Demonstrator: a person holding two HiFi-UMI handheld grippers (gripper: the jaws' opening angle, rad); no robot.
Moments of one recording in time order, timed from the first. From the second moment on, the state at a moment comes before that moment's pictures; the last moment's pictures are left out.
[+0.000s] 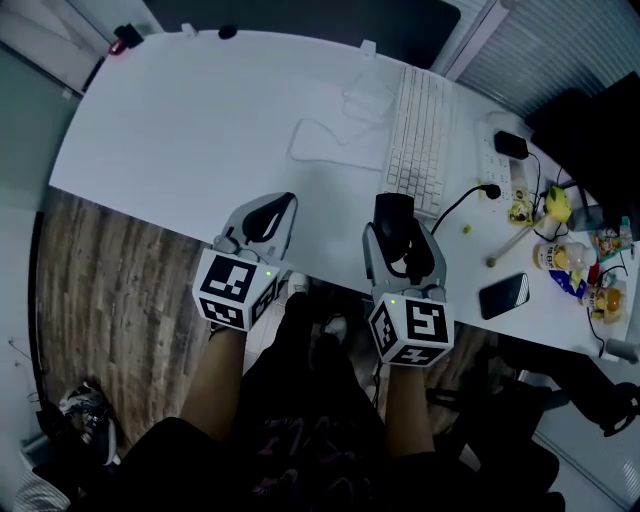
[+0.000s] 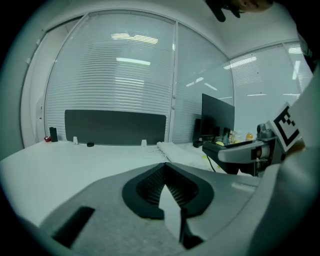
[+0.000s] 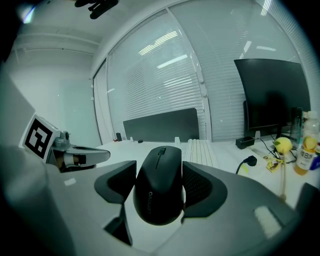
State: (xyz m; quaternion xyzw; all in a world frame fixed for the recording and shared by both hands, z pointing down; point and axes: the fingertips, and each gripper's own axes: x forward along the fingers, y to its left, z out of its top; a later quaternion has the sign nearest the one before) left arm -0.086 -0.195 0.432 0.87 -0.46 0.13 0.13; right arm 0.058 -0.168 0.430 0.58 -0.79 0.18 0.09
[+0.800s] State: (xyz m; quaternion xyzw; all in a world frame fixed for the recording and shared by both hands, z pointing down) left arm -0.088 -0.185 0.524 0.86 -0.44 0.18 0.19; right arm 0.045 -0.149 0.538 0.57 -0.76 0.27 0.15
